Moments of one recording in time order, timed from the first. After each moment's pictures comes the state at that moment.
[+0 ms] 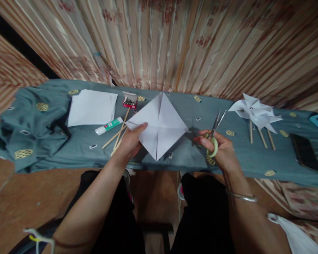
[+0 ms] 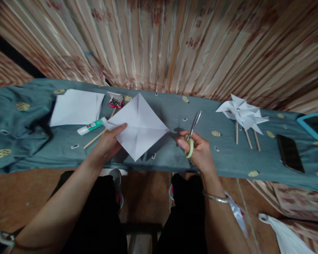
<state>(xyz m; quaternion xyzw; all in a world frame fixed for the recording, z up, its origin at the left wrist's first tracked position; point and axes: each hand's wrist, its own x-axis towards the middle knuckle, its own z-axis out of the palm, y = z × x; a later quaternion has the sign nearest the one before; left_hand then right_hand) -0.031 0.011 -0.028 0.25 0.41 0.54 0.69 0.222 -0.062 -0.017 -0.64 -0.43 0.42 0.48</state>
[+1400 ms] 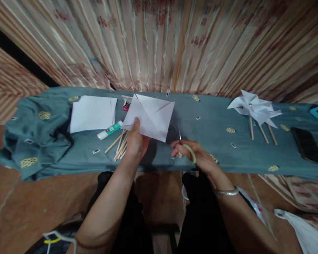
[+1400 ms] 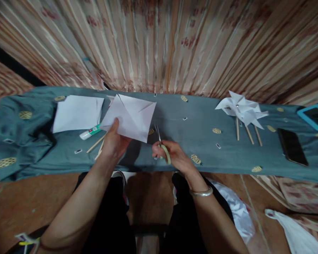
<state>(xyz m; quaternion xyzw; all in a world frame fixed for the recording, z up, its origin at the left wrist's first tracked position) -0.010 0.018 -0.013 0.08 0.38 0.63 0.67 0.165 -0.055 -0.019 -0.56 -0.51 0.56 0.33</state>
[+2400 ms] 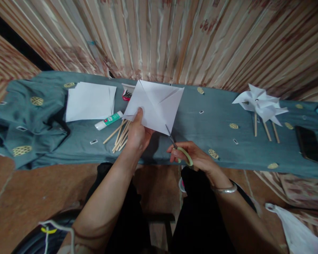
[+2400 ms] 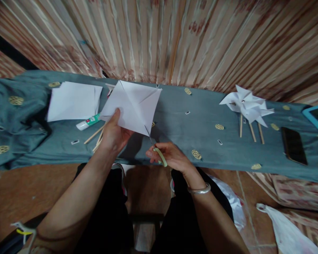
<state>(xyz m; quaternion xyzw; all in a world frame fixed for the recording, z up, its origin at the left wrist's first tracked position) -0.007 0.014 -0.012 0.10 0.37 0.61 0.69 0.158 -0.065 -0.024 -0.53 -0.53 0.62 0.26</state>
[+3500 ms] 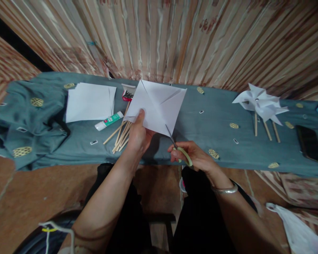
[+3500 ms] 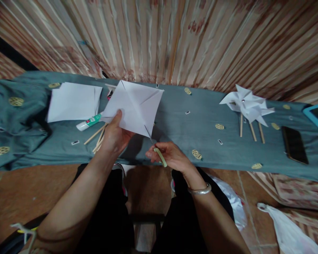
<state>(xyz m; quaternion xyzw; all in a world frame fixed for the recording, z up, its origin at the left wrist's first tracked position) -0.005 0.011 -0.013 0.11 0.38 0.61 0.69 0.155 -0.065 -0.023 -0.52 -0.52 0.61 0.29</state>
